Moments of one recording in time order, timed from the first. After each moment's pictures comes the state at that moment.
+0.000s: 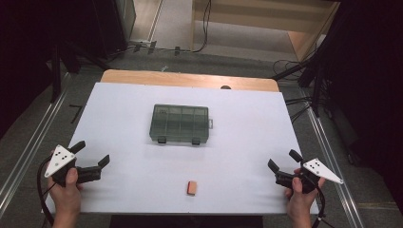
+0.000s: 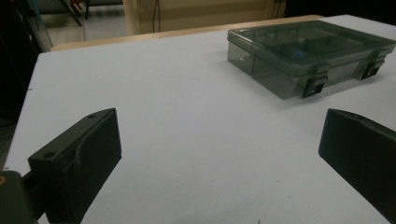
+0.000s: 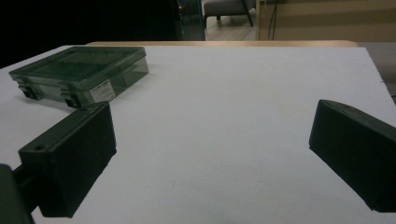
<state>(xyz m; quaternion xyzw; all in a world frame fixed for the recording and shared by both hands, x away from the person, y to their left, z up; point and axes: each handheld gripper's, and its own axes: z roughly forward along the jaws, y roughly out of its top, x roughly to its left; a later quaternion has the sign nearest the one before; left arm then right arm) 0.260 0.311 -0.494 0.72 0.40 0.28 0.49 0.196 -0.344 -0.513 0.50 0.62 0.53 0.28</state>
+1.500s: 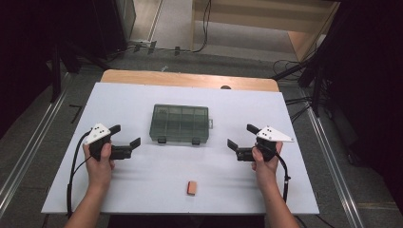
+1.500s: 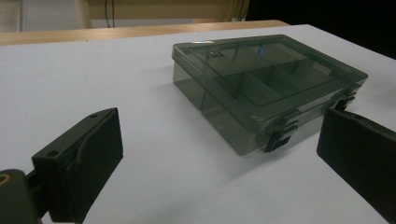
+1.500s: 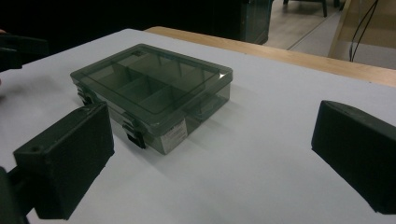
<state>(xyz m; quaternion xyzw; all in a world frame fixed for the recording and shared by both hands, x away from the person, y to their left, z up) 0.326 0.237 -0.490 0.73 0.39 0.19 0.52 0.287 -0.244 -0.477 0.41 0.71 0.54 0.21</state>
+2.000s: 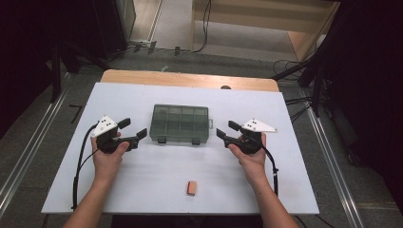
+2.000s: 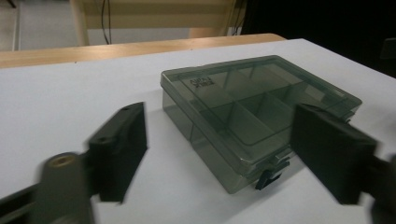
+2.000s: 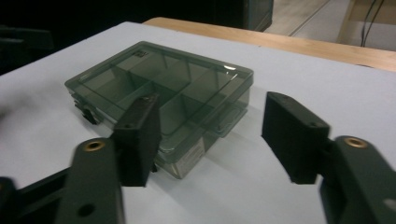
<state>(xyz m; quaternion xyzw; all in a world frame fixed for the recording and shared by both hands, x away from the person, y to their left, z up) 0.341 0.218 -0.476 0.72 0.40 0.19 0.53 0.311 -0.207 -0.475 0.43 0.72 0.52 0.19</state>
